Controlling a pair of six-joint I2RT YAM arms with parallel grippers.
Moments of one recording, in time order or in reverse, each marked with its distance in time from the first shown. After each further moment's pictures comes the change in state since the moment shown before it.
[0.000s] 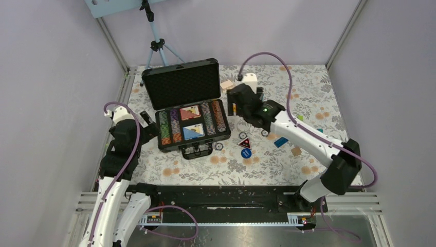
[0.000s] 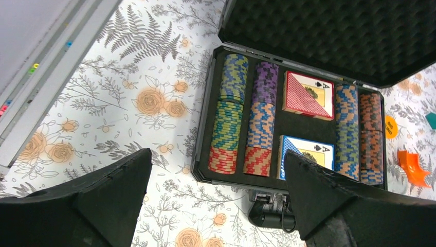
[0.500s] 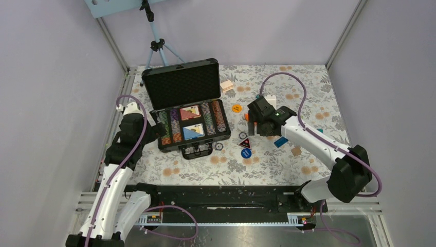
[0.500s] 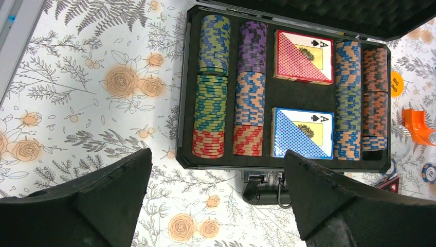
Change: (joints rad) left arm 0.000 0.121 0.000 0.006 0.147 0.018; right arm -0.187 -0.145 -0.301 -0.293 -0.148 0.121
